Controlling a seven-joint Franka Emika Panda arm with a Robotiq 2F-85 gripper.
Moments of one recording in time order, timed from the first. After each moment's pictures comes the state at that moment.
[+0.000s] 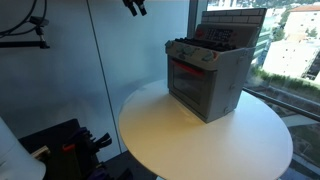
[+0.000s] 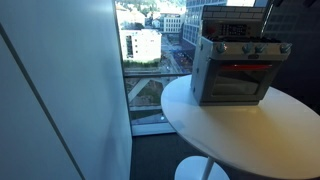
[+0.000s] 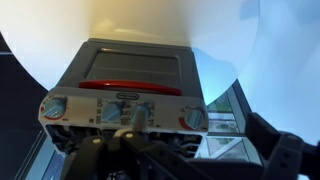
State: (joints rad) arm 0.00 -0.33 0.26 -2.14 -0.11 2.24 0.44
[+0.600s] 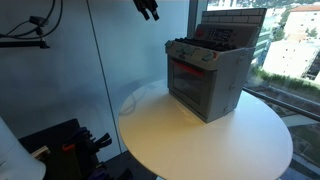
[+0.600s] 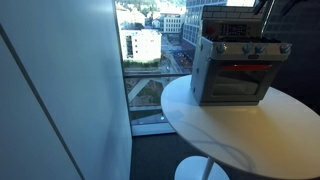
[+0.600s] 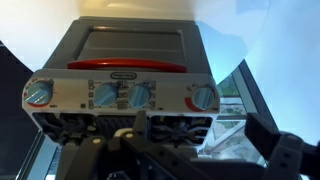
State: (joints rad) arm 0.00 -0.18 0.24 -2.07 -0.22 2.38 0.53
